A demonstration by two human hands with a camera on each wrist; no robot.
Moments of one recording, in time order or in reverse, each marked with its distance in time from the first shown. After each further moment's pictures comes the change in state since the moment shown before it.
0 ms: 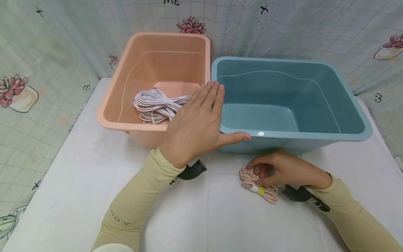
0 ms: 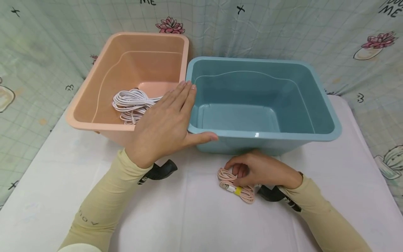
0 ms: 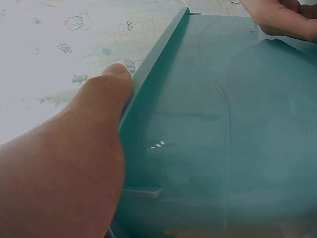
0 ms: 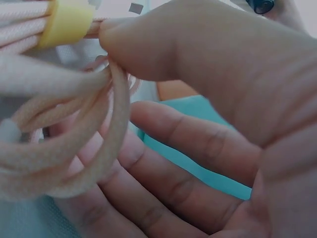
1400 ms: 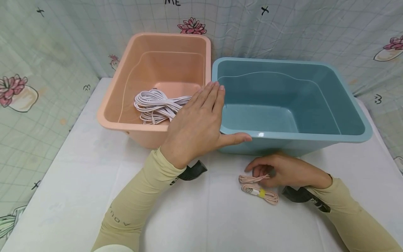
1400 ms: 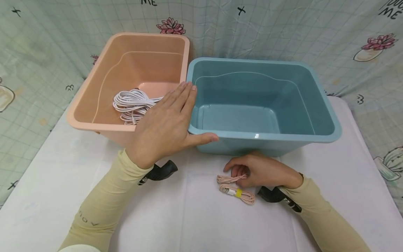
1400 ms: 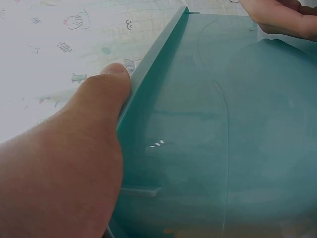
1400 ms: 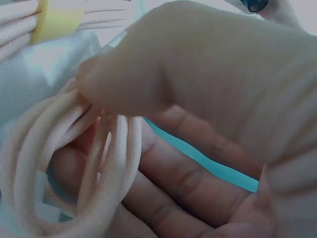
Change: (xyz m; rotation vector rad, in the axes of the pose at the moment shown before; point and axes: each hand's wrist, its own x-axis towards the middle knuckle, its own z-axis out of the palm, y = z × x) left_hand 0.000 0.000 0.002 0.003 0.016 0.001; right_hand 0.000 0.000 -0.001 0.030 -0.026 -0.017
